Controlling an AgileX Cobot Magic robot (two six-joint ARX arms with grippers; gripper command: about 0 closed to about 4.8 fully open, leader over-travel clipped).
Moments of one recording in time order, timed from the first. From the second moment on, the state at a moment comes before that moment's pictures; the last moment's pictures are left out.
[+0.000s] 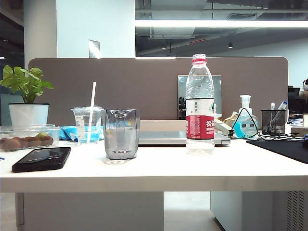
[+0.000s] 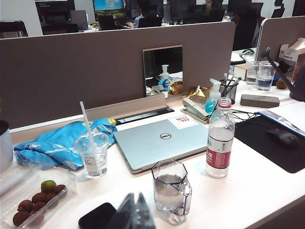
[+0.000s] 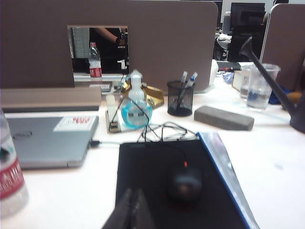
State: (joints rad) left arm -0.44 0.20 0.88 -0.65 0.00 0.05; right arm 0.03 0.14 0.12 0.11 0.18 -0.03
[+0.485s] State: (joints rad) left arm -0.44 0.21 0.88 -0.65 0.01 0.05; right arm -0.02 0.00 0.01 -0.17 0.10 -0.02
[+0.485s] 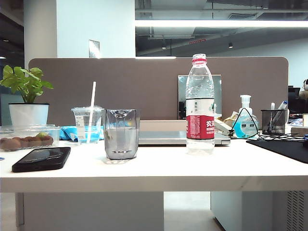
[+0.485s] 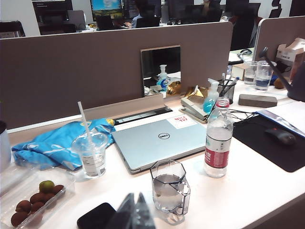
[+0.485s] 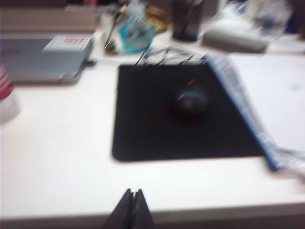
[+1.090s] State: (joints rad) left arm -0.36 0.19 0.81 -0.60 -0.09 0.08; right arm -0.02 0.00 0.01 -0.19 0.07 -0.02
